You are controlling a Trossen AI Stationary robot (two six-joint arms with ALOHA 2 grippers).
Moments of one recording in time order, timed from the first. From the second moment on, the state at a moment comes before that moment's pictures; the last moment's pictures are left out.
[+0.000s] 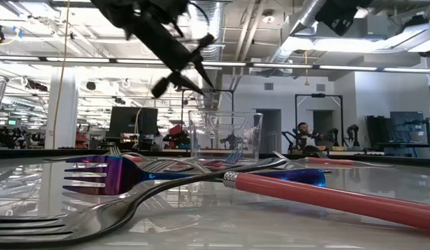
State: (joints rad) left arm 0.33 1.55 1.04 0.01 -0.19 -1.06; right arm -0.02 0.92 1.01 -0.68 -0.04 0.21
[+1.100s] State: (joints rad) left arm 0.37 1.77 1.23 -0.09 -0.09 -0.93; right arm -0.02 0.92 1.01 -0.67 -0.02 0.29
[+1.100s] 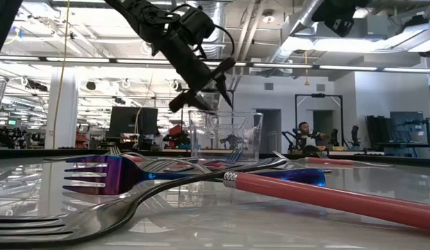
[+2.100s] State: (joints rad) left arm 0.25 1.22 1.12 -0.75 -0.46 -0.53; right arm -0.09 1.34 1.01 -0.54 0.02 0.40
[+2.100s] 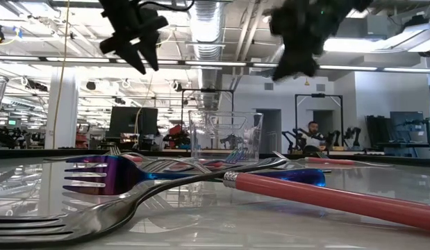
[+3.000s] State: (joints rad) left arm 0.24 1.22 1.04 -0.66 -0.32 -0.66; right arm -0.63 1.72 1.01 -0.68 0.02 0.16
